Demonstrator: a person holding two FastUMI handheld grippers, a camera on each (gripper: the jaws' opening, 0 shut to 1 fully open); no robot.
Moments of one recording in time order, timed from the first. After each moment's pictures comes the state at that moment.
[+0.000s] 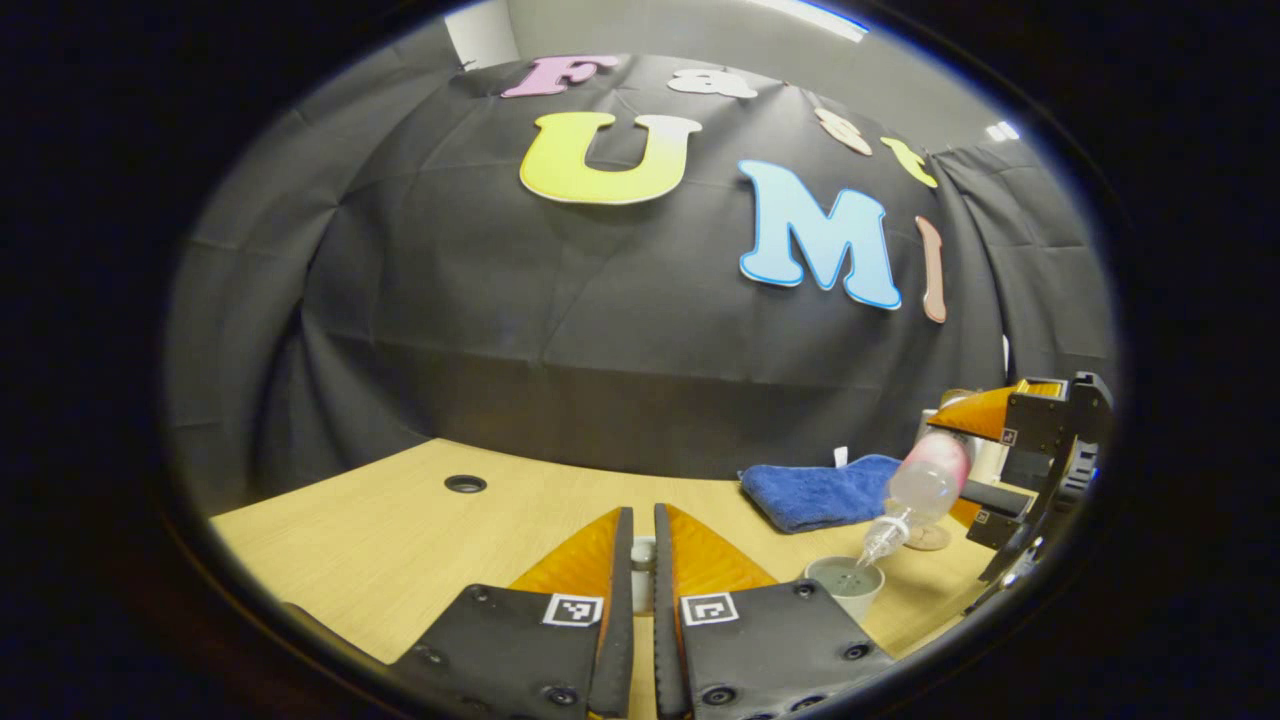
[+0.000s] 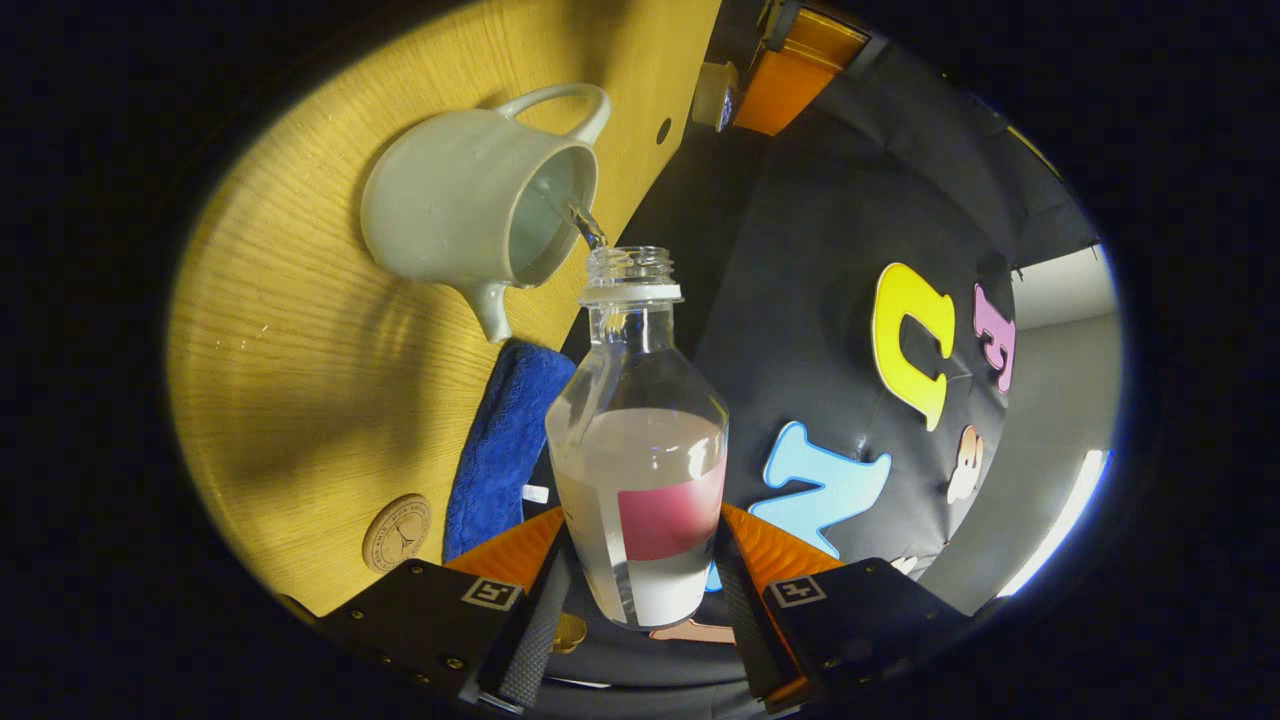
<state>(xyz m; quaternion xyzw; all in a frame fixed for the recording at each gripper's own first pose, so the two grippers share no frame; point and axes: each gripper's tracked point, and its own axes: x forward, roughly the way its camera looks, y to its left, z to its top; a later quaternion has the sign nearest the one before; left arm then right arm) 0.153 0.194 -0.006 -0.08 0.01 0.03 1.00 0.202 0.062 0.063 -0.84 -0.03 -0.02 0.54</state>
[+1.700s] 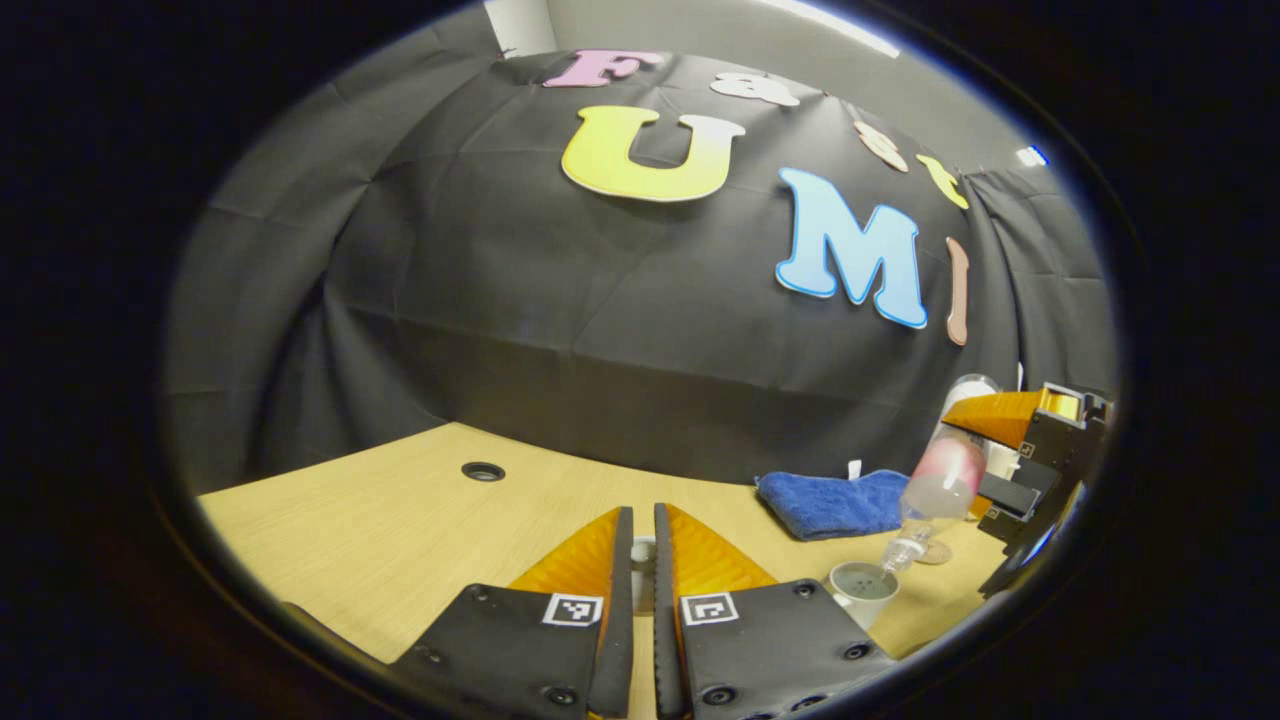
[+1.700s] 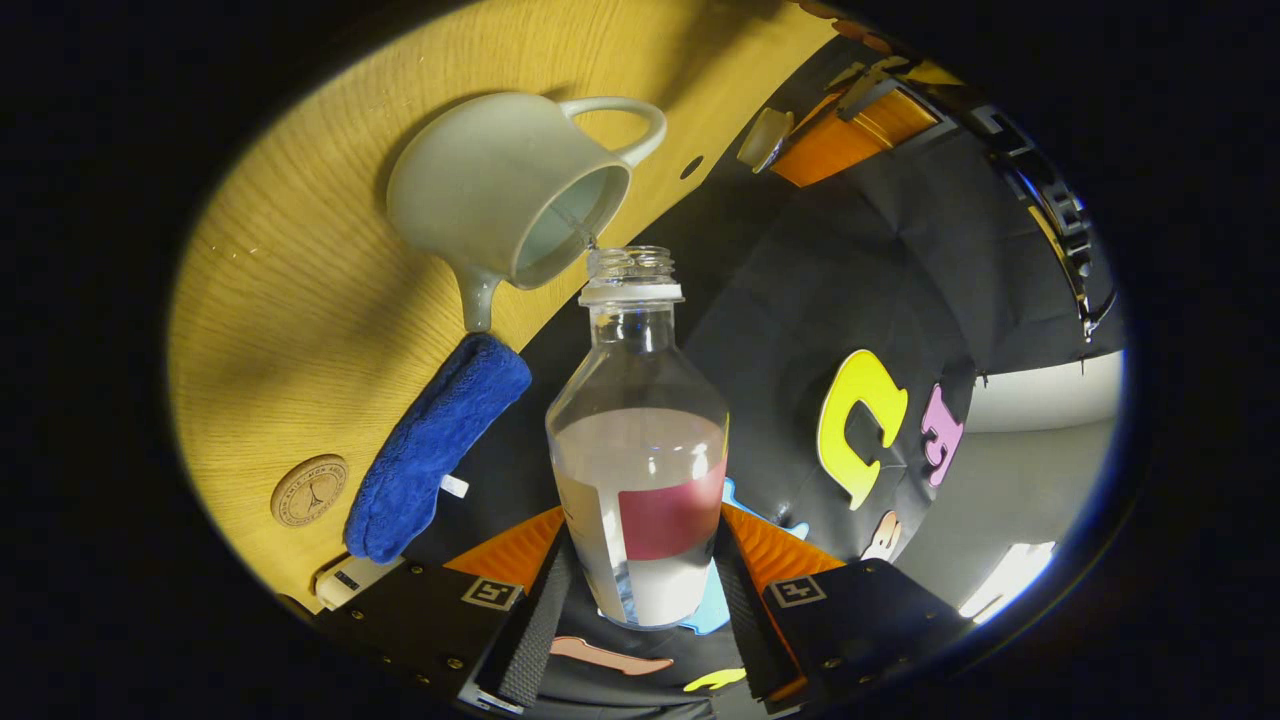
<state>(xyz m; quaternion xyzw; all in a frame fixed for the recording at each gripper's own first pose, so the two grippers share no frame) 0.153 0.218 -0.016 -0.12 0.01 0.05 0.99 0.204 0.092 0.090 -0.90 -0.12 -0.03 0.42</state>
